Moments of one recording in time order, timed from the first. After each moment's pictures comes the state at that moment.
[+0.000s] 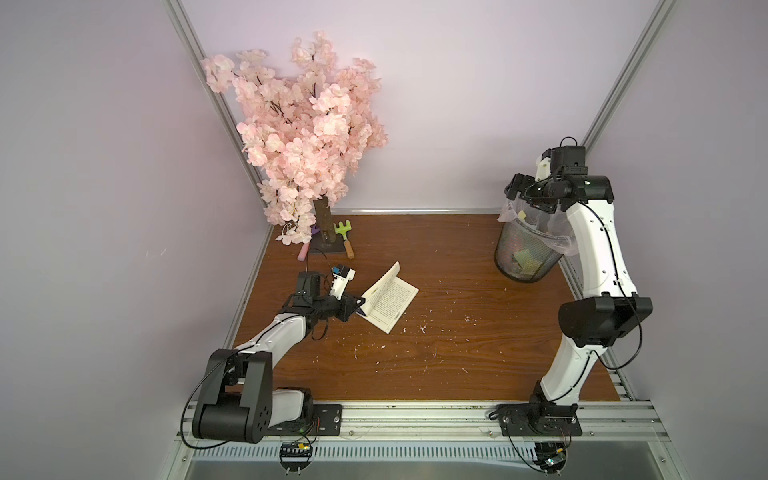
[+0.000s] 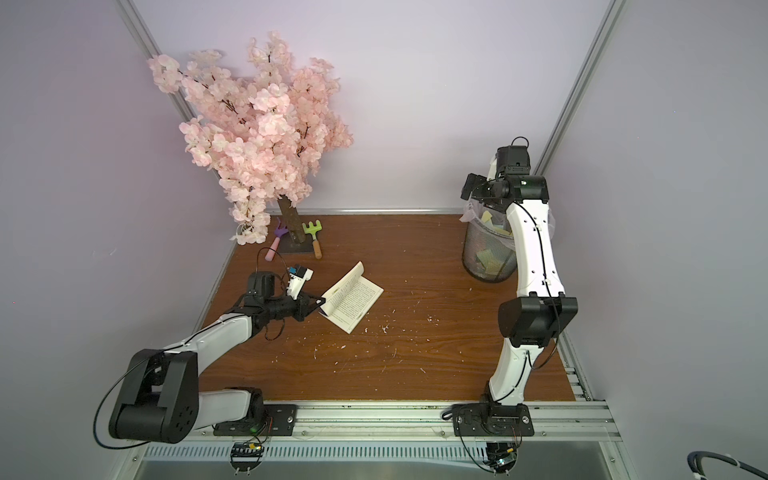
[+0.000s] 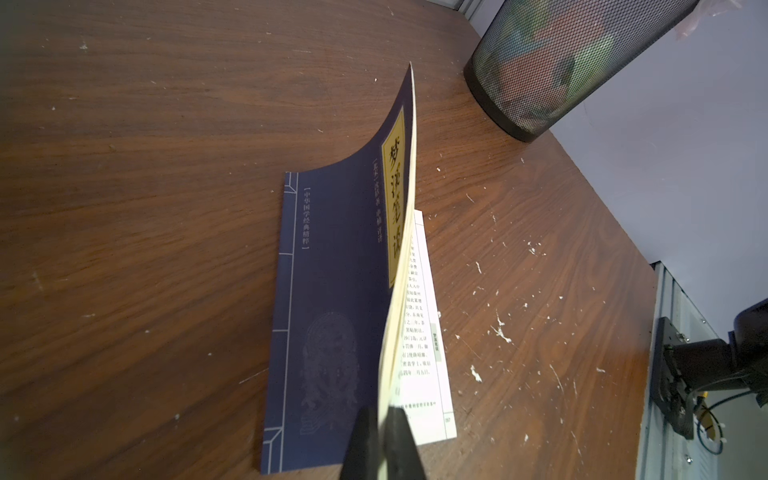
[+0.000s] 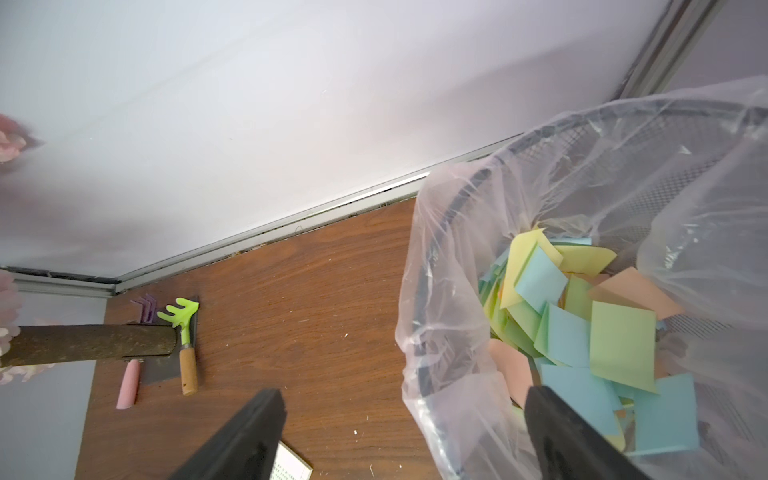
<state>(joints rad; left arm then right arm) -0.06 1.30 0.54 -0.03 0.77 0.09 -0.02 1.88 2.27 -1.09 -0.07 0.33</state>
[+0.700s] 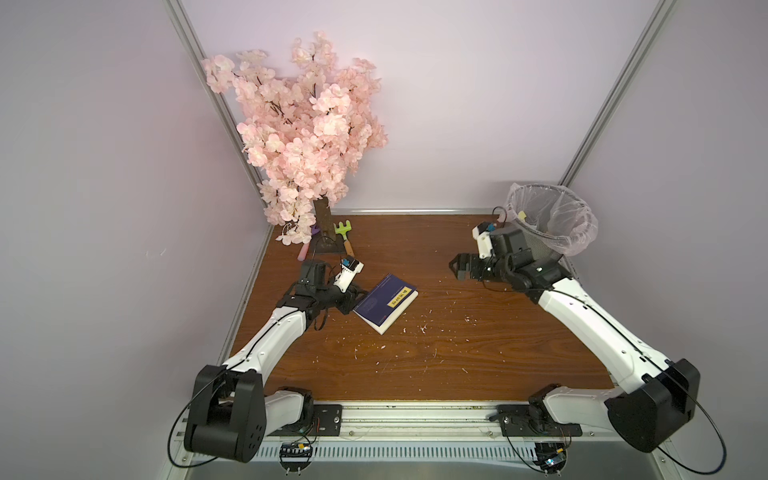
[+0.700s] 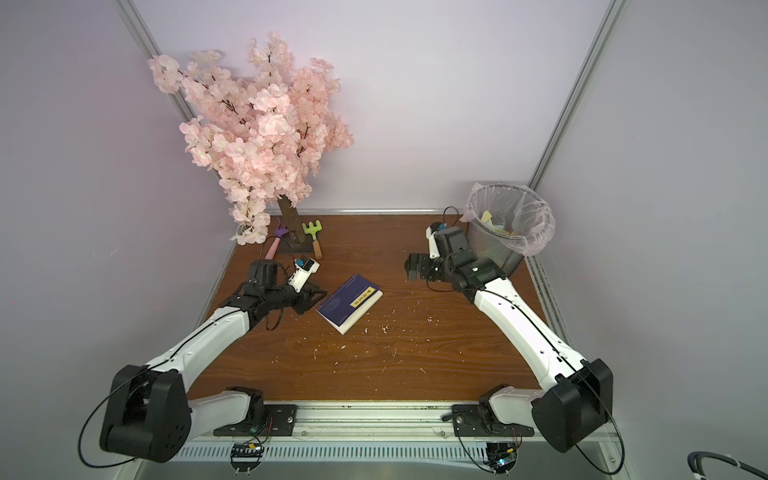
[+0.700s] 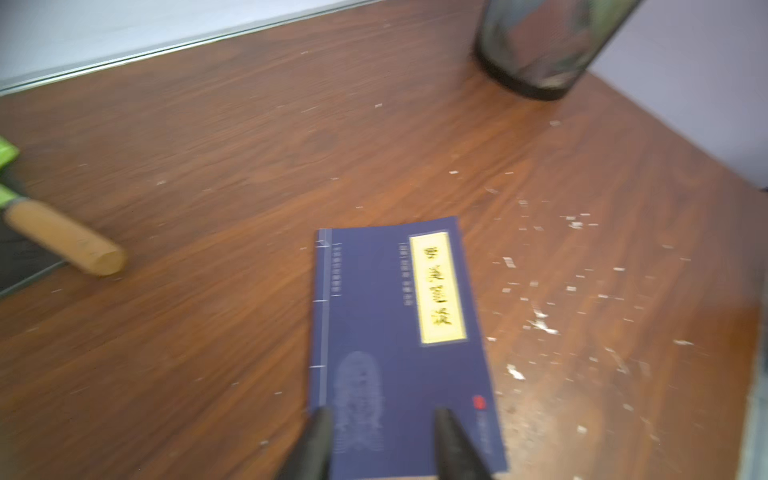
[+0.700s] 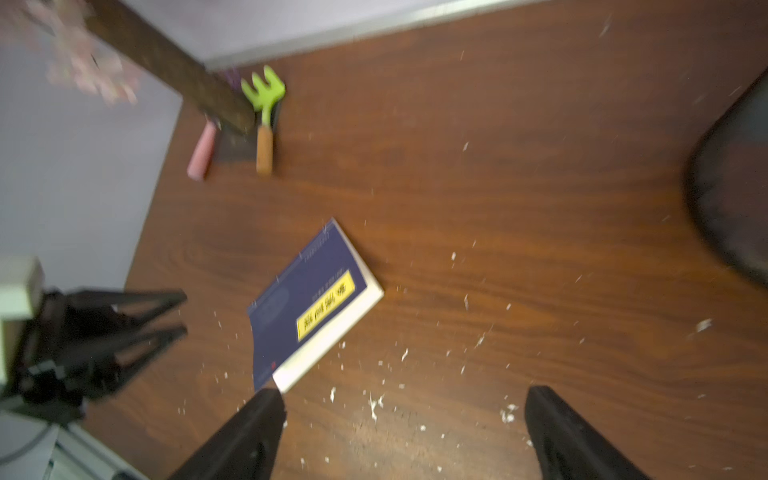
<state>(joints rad) -0.14 1.28 0.72 -0.24 0.50 0.30 0.48 1.29 1.13 -0.62 -0.08 0.46</state>
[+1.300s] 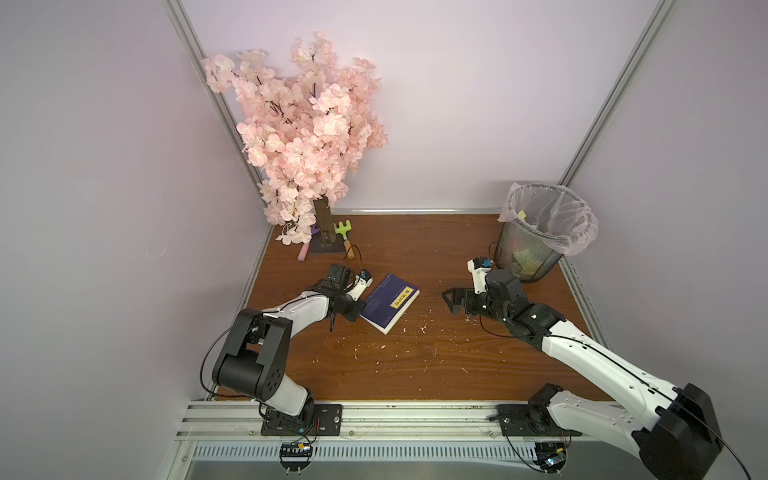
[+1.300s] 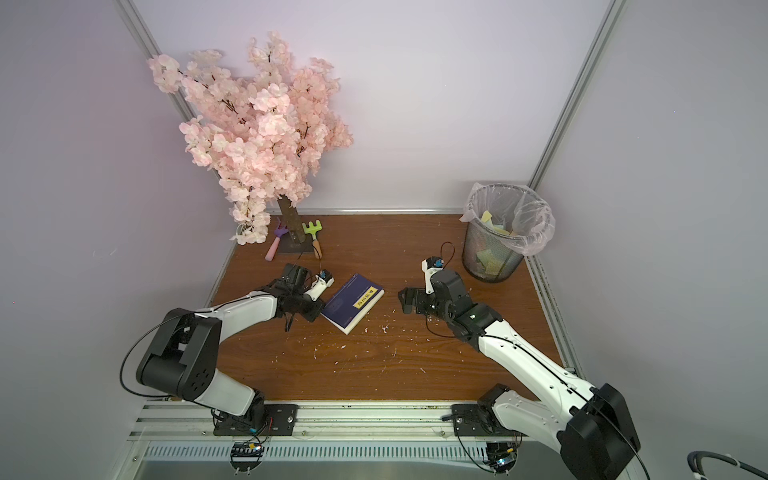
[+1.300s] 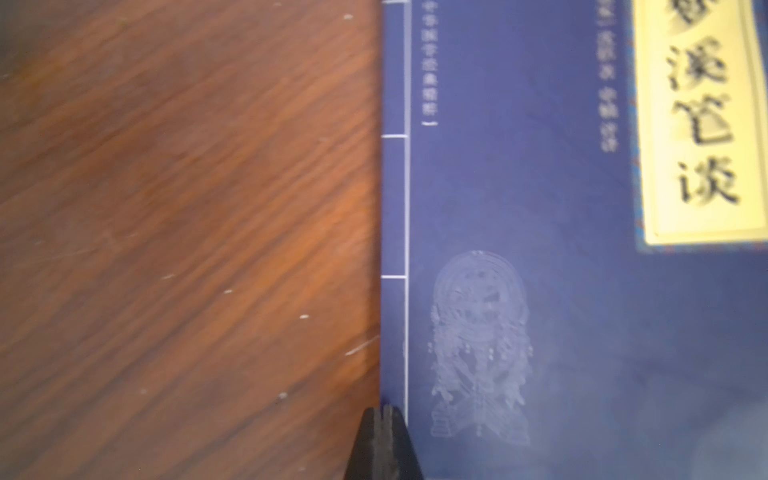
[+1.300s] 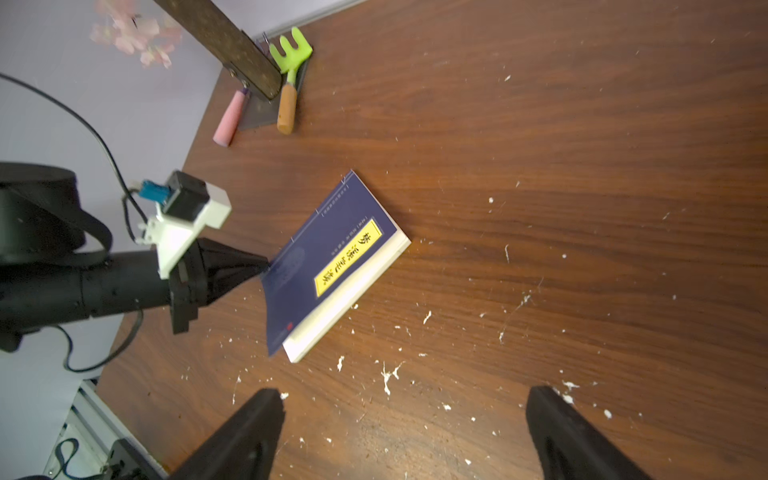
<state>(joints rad) -0.29 1.53 0.73 -0.28 0.18 0.36 0.57 1.07 0.76 -0.32 -0.03 0.56</state>
